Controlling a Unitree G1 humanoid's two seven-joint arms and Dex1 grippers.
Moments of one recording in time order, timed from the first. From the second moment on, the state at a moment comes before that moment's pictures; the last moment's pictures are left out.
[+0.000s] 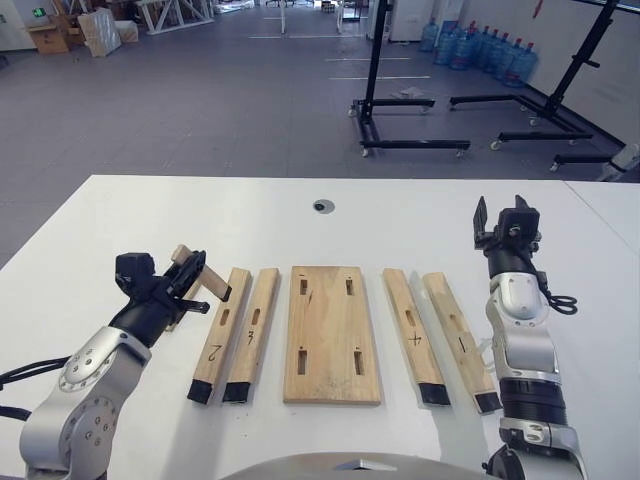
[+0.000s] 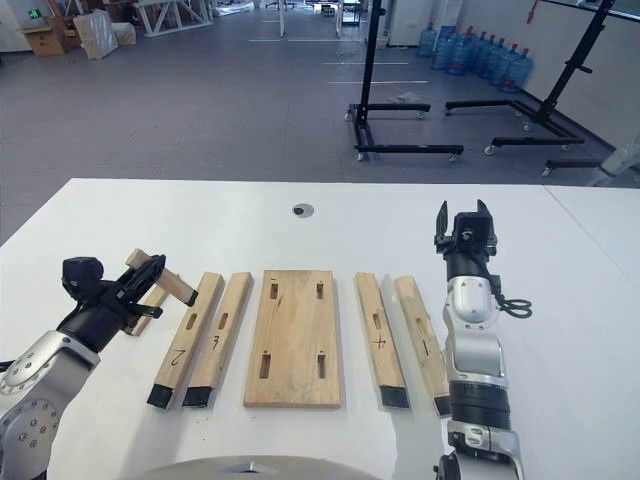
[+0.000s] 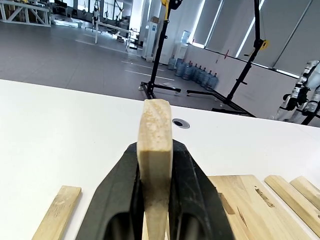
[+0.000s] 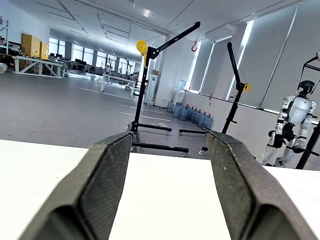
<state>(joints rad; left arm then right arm) 0.23 0.37 0.34 -0.67 -0.72 0.64 -0.23 -0.17 -0.27 -0.24 0.01 -0.03 -0.02 -0.06</state>
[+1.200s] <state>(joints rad) 0.22 0.36 0.31 -0.71 -0.67 0.71 -0.15 -0.14 -0.23 -0.19 -0.05 -0.07 0.00 -0.10</state>
